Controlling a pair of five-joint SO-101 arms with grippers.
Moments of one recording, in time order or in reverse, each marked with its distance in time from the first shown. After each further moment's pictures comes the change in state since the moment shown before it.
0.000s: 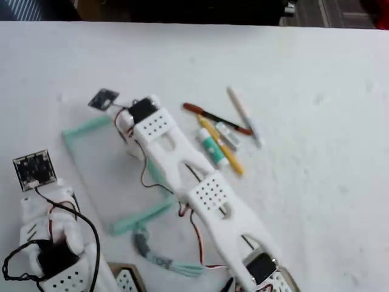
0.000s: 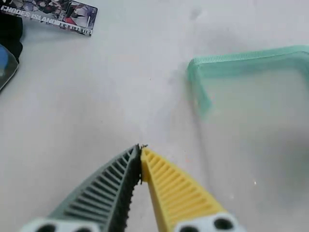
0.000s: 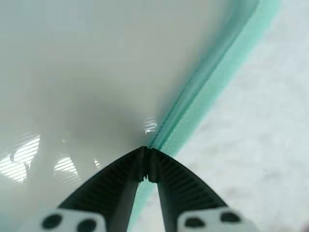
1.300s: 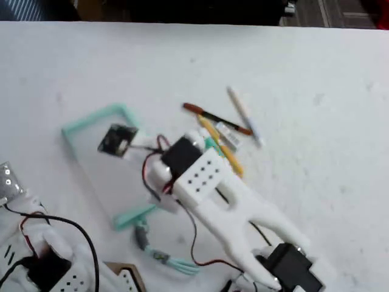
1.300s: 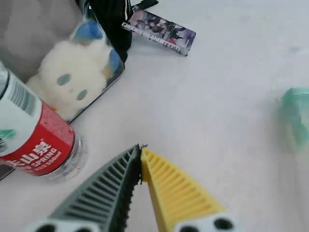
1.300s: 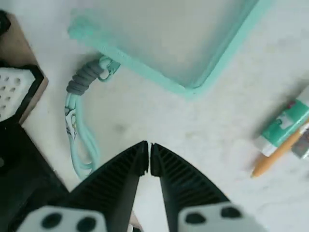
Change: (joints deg) left arm -19.4 0.0 -6.3 -1.5 -5.4; right arm -10.9 -85.0 94.9 -5.4 -0.1
